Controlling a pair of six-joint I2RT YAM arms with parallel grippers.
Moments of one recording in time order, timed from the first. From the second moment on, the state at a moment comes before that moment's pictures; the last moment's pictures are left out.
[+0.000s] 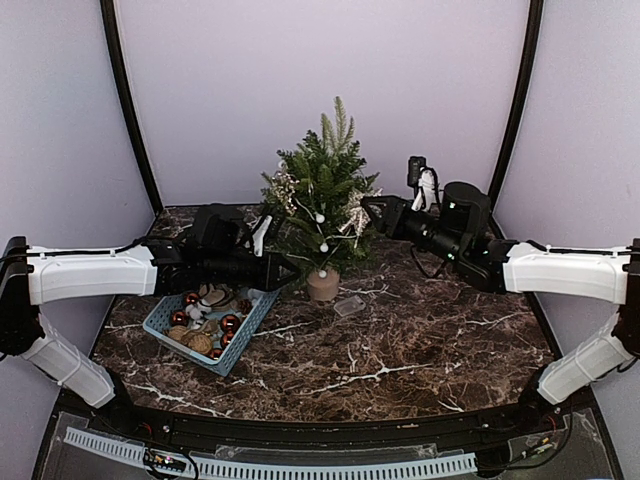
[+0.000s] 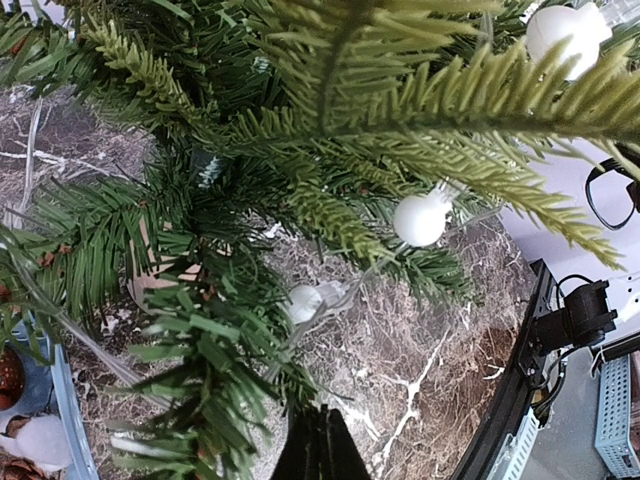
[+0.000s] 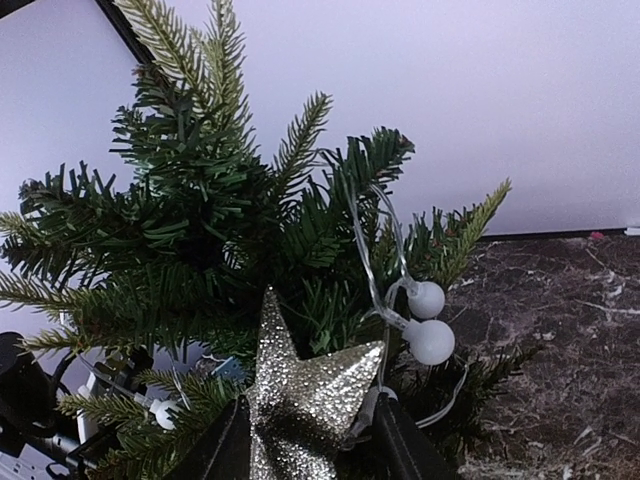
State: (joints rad) left arm -0.81 1.44 0.95 -0.05 0.22 -0.46; right arm 0.76 1.39 0.89 0.45 0.00 0.54
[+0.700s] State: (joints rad) left arm -0.81 1.44 0.95 -0.06 0.22 -0.46; right arm 0.75 1.43 0.94 0.31 0.03 0.55
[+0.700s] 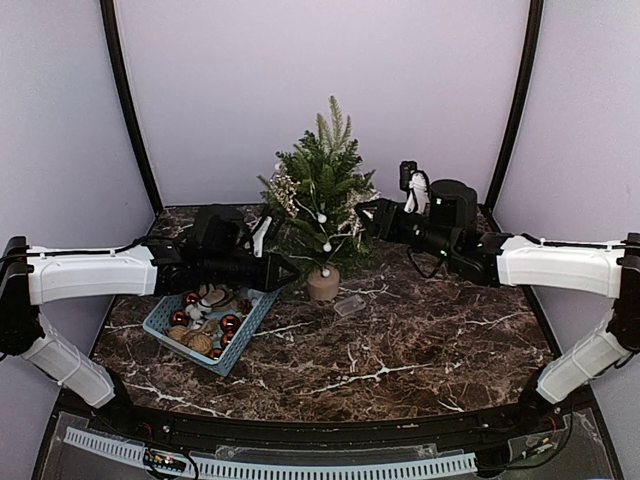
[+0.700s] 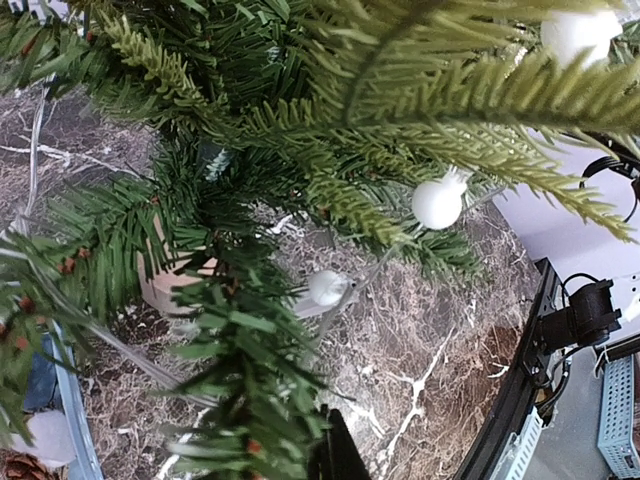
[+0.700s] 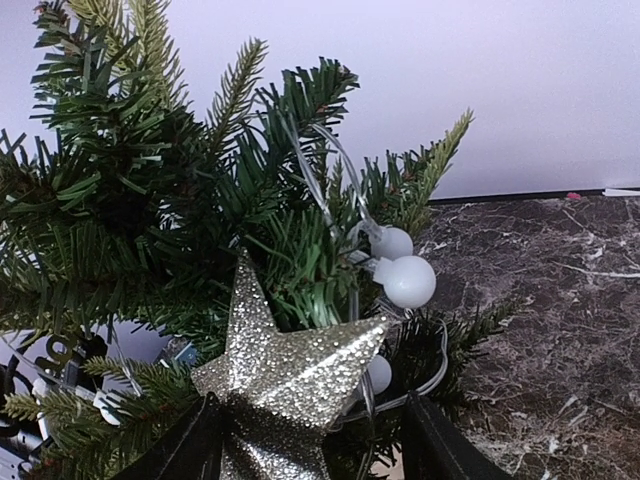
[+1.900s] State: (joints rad) left arm -0.62 1.38 0.95 -0.15 0.23 -0.29; right arm 0.75 0.99 0.90 0.03 0.07 0.53
